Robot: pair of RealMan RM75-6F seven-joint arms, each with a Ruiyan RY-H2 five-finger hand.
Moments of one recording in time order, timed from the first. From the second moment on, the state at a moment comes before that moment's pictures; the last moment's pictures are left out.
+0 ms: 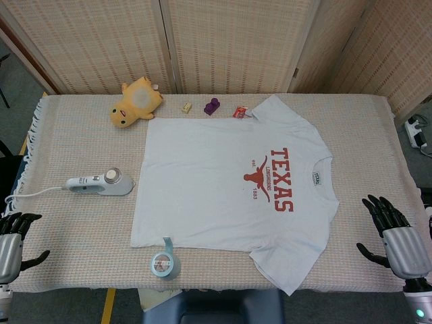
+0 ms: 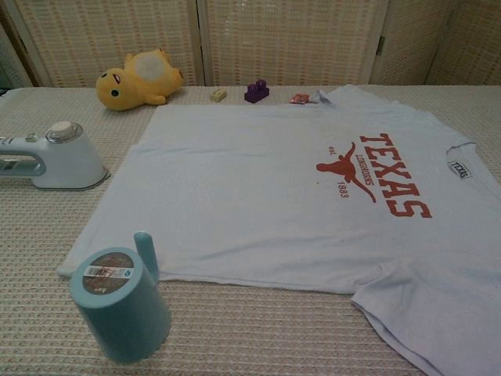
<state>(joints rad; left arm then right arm) -0.06 -1.15 -0.04 -1.64 1.41 1.53 0.15 0.05 -1.10 -0.01 -1.58 -1.62 1.55 0.04</state>
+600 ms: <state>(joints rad) -0.15 -1.16 -0.12 -1.63 1.39 1.44 0.14 0.05 -1.07 0.00 -1.60 -1.64 1.57 0.06</state>
